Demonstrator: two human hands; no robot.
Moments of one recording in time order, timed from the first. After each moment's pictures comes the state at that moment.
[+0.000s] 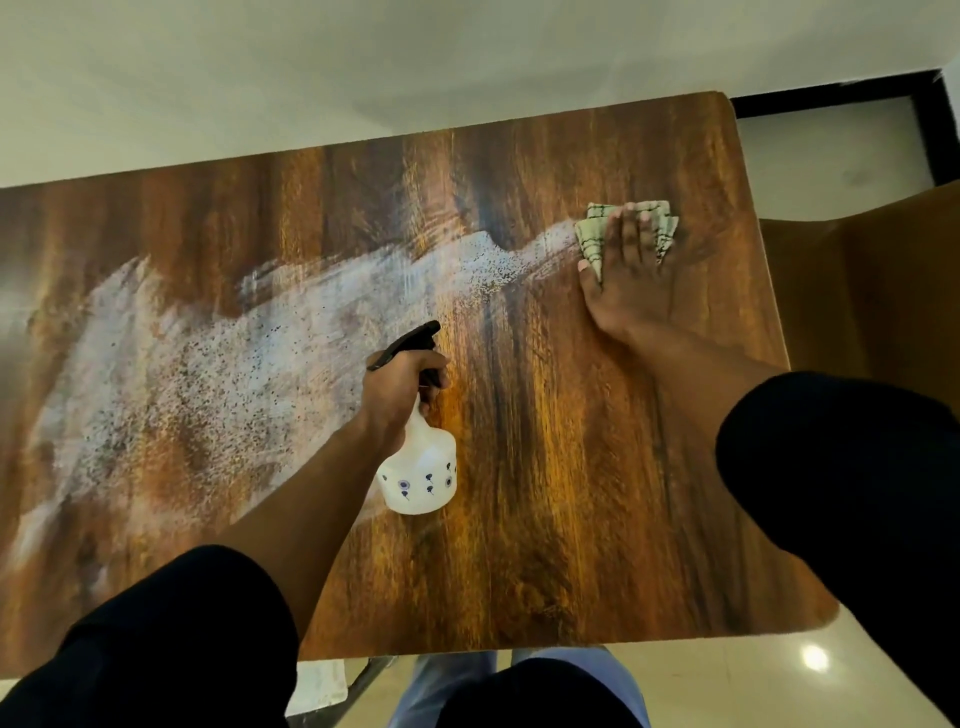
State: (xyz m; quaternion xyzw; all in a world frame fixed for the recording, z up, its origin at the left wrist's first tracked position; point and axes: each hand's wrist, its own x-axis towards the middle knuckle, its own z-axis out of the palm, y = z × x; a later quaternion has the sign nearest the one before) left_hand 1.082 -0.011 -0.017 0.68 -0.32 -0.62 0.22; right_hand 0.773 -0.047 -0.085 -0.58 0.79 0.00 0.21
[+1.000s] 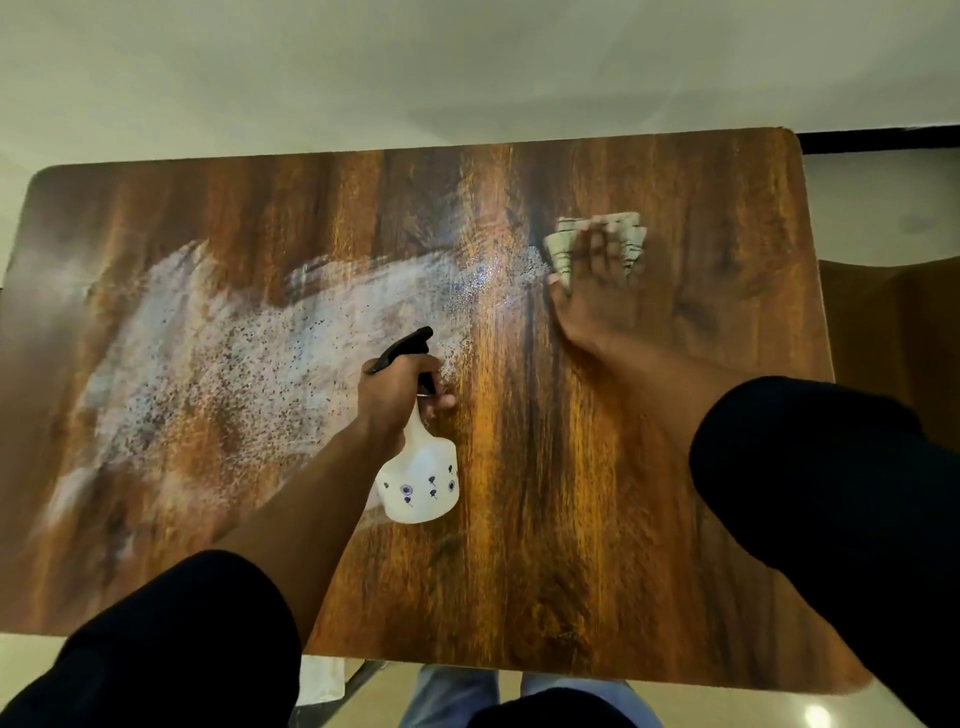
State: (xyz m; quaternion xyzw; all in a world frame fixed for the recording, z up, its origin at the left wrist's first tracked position) left_hand 1.115 -0.014 0.001 0.70 -0.26 -0.60 0.29; right_hand 0.851 -0.088 -0.083 -0.65 0.74 0.02 0.21
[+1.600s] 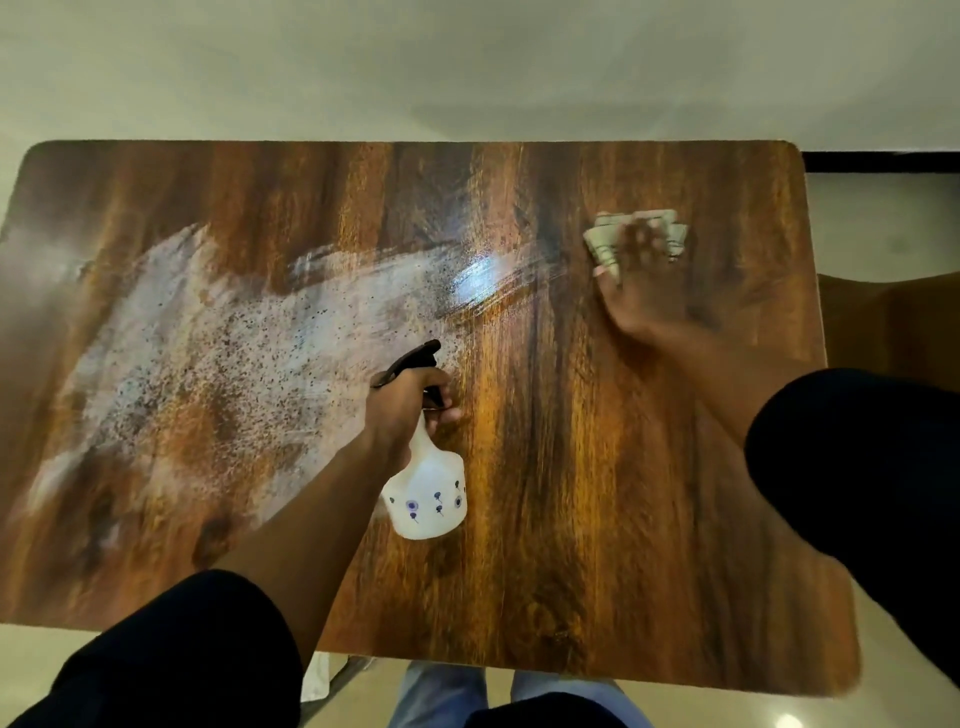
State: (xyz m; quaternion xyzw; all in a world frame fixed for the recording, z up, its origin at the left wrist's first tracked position) left_hand 1.116 0.008 0.000 0.72 -0.19 -0.62 0.25; right_hand 0.797 -0.090 -0.077 -0.65 0.73 0.05 0.21
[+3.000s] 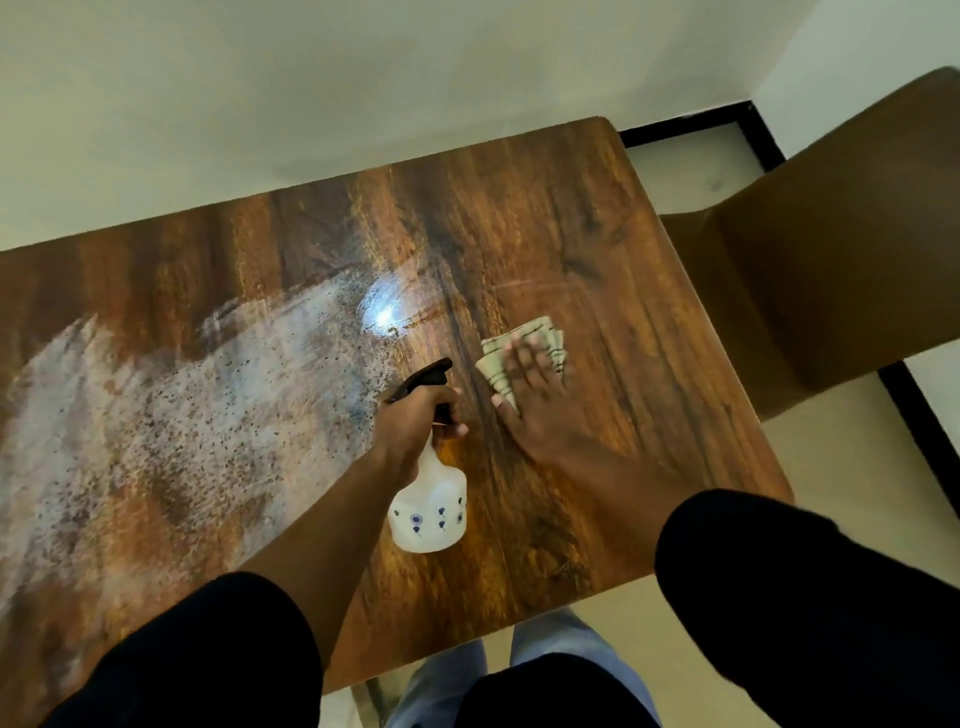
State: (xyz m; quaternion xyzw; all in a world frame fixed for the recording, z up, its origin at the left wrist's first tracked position) left_hand 1.093 0.043 -0.009 0.61 -0.35 -0.69 0.15; right_hand 0.898 0.120 -0.089 -0.63 0.74 0.01 0.23
